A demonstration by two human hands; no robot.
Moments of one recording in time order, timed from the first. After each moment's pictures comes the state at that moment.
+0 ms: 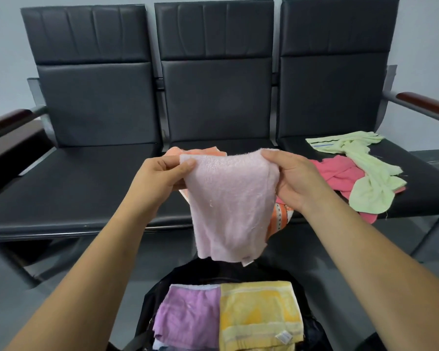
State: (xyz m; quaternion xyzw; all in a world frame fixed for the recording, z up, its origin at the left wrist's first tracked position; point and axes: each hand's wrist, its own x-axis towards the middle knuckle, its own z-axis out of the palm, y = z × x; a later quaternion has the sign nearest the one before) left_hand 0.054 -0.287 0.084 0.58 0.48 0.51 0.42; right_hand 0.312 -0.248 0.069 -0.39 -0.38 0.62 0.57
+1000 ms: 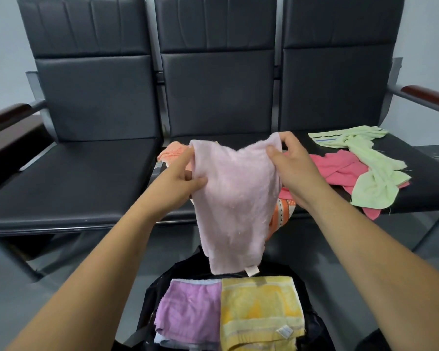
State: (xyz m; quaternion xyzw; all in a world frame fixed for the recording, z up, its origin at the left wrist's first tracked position) left_hand 0.060 -0.281 0.069 0.67 0.51 0.35 0.40; right_hand 0.312 -0.244 0.064 -0.52 -0.58 0.37 0.51
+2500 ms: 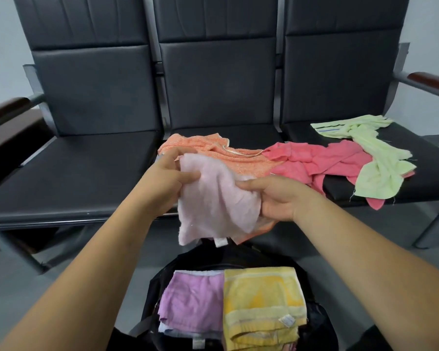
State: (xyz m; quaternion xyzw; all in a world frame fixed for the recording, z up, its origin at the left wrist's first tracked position) left_hand 0.054 -0.277 0.058 0.51 0.53 0.45 0.52; right_hand 0.286 -0.264 0.033 -0.45 -0.38 0.75 0.30
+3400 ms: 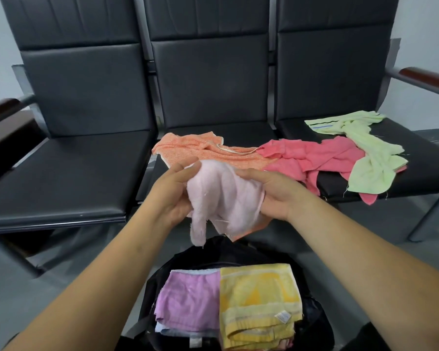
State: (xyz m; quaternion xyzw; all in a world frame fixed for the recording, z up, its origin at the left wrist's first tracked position) left_hand 0.089 -0.281 0.040 0.28 0.43 0.54 0.67; right_hand 0.296 -0.256 0.018 -0.40 -0.34 0.75 0.40
